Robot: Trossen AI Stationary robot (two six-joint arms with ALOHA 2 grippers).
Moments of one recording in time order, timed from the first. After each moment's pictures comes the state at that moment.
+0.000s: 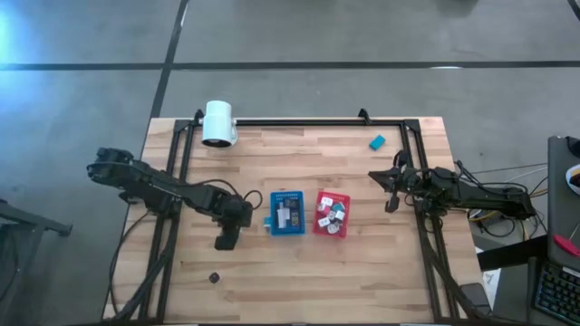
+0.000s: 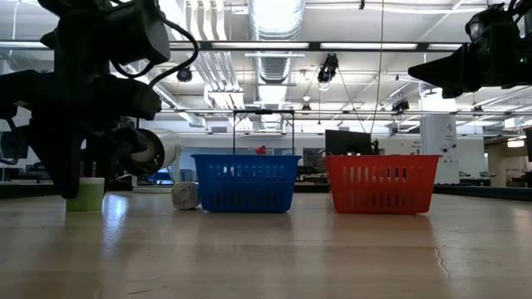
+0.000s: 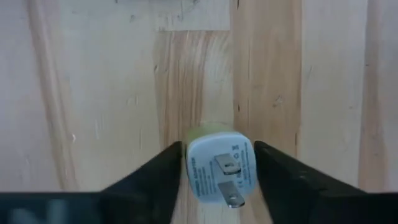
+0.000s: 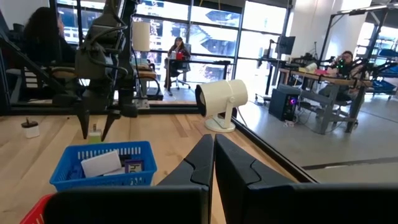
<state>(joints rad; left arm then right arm) -0.18 1.47 0.68 -0.55 0.14 -0.15 -0.09 0.06 0.04 0.08 0.18 -0.07</state>
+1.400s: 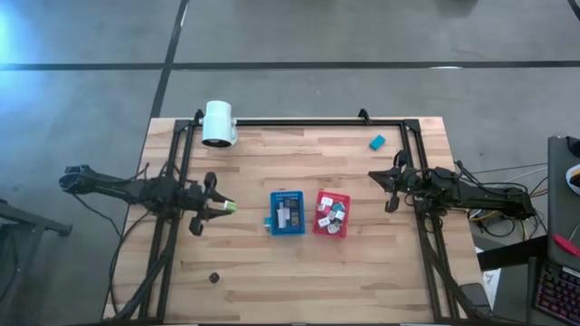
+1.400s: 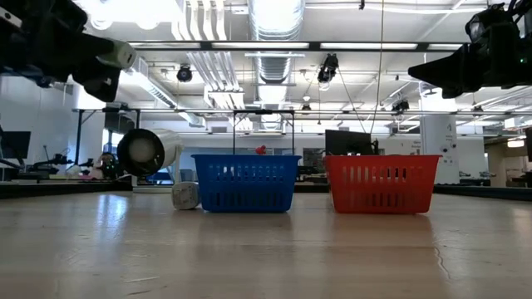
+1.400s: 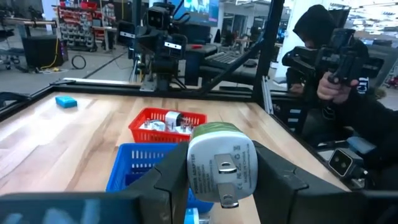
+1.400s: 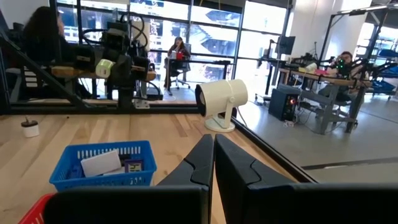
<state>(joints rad) -0.18 0.27 0.07 0.15 -0.02 -0.10 -0.09 0.06 0.04 0.08 0.18 -0.07</state>
